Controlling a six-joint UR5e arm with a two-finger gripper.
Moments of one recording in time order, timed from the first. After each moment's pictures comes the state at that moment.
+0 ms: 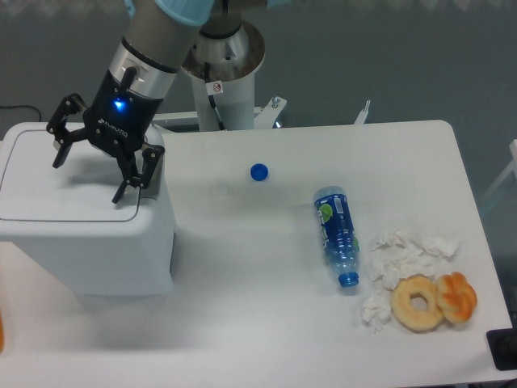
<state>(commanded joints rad) 2.26 -1.59 -1.74 -0.95 0.90 0.42</state>
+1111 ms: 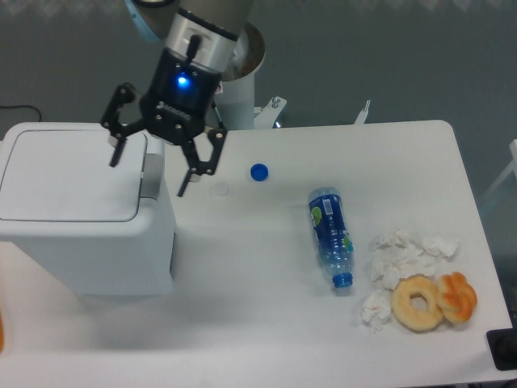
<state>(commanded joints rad) 2.43 -1.59 -1.64 -0.94 1.03 0.55</state>
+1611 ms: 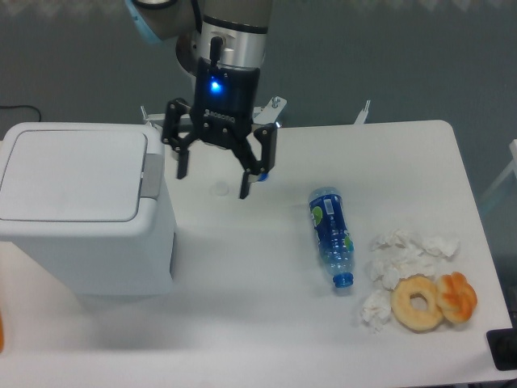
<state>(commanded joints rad) 2.42 -1.56 -1.66 -0.95 1.41 0.94</state>
